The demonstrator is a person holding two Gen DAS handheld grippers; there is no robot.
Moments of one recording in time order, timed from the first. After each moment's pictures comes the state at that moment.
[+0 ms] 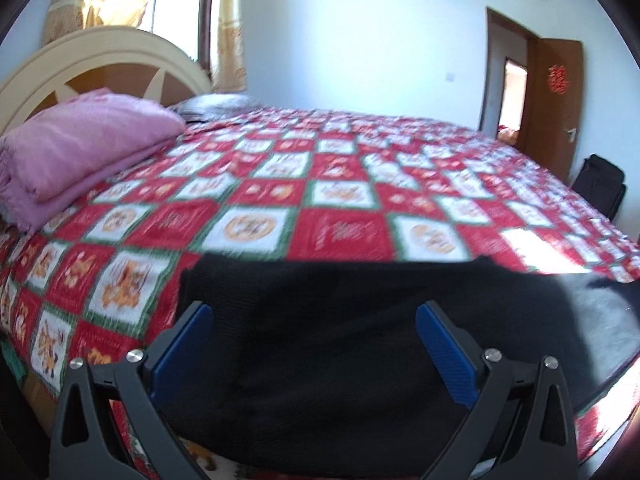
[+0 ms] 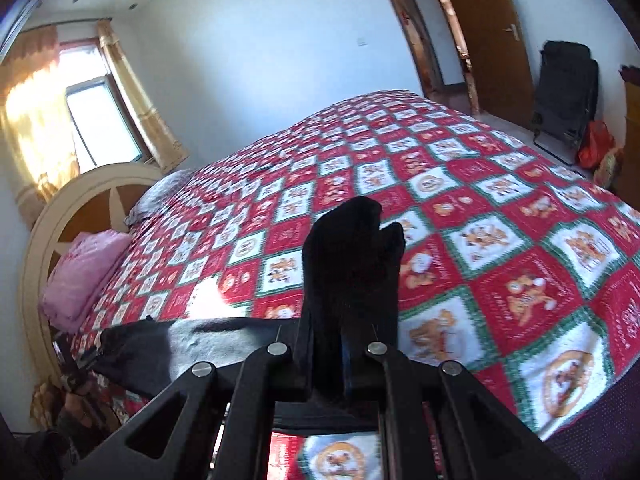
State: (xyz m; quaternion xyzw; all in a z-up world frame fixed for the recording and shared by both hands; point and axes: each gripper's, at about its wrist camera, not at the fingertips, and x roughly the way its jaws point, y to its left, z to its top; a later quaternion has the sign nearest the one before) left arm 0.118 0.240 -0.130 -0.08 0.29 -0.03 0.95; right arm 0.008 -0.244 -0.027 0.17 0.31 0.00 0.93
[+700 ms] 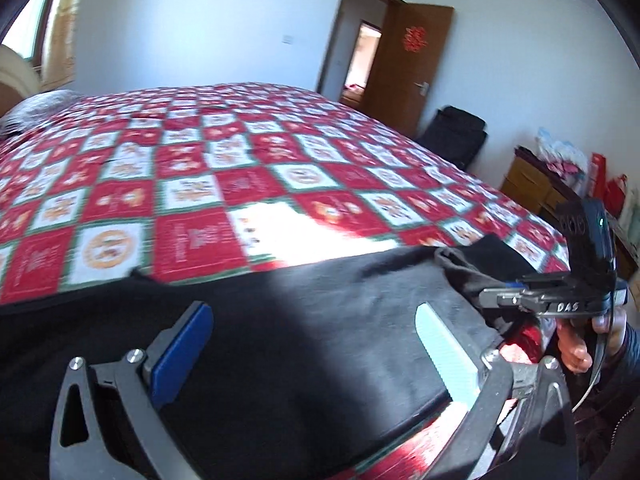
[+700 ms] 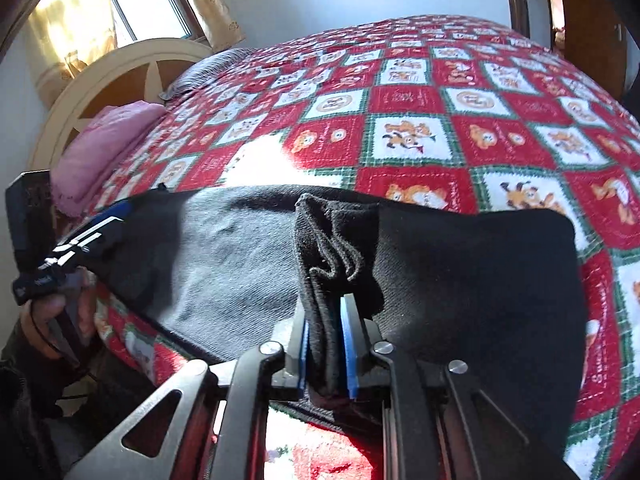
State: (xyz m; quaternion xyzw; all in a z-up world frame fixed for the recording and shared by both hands) left arm 0.129 0.051 -0.094 -0.06 0.33 -0.33 0.88; right arm 0.082 -0.133 -0.136 0.11 0.44 0.12 0.88
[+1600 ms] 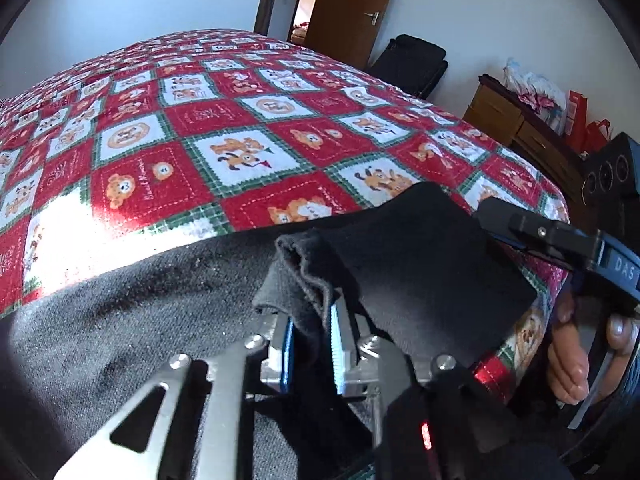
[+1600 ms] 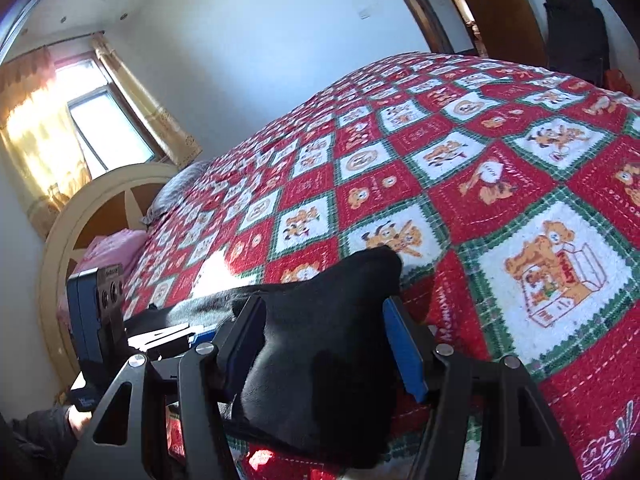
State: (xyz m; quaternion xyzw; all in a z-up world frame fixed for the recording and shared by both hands) left arm 0.121 -0.110 -0.096 0.00 0.41 -0.39 0.82; right arm 0.042 -0.242 -0.129 0.25 0.31 0.01 0.92
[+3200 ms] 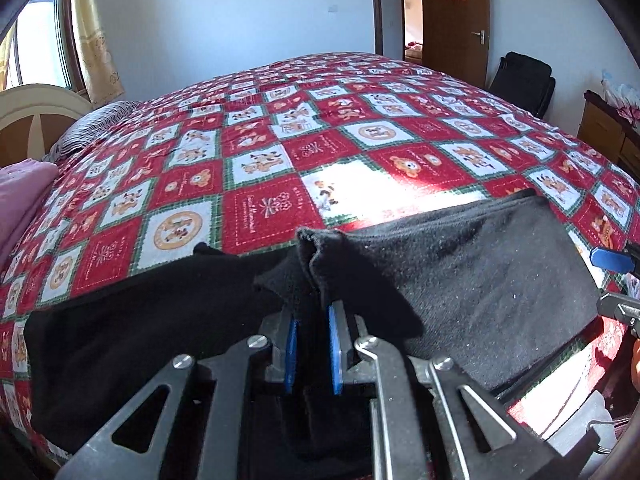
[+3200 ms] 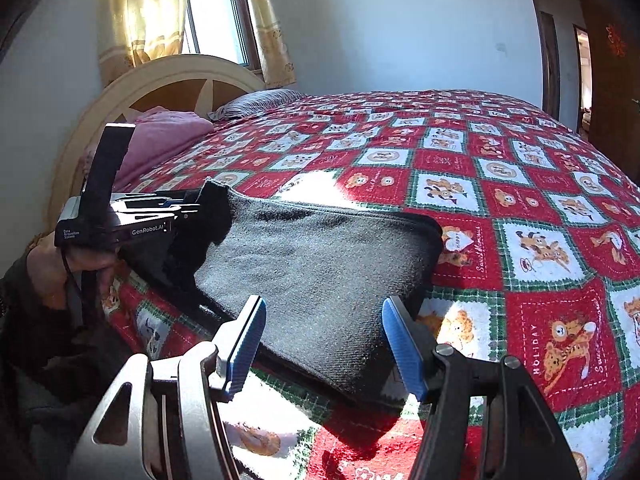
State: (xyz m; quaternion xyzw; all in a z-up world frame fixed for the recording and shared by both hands) left arm 0.127 0.043 -0.110 0.05 0.38 -0.17 0.91; right arm 0.037 -0.104 -0.139 0.02 0.34 0.16 0.93
